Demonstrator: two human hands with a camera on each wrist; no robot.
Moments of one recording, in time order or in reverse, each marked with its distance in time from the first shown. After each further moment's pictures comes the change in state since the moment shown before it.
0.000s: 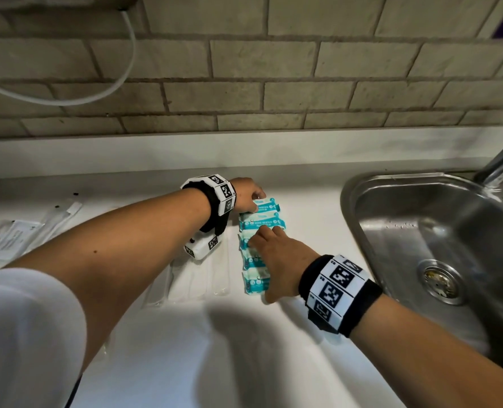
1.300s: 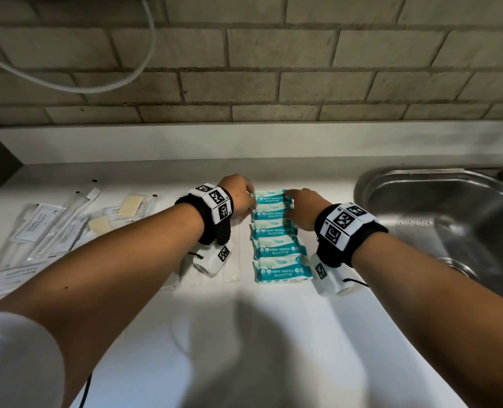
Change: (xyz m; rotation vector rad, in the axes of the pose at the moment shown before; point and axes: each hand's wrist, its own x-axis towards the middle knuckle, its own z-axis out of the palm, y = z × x) left_hand -0.037 -0.014 0.023 -0.502 0.244 -0.344; right_hand 0.057 0.053 -0.023 0.361 0.047 0.354
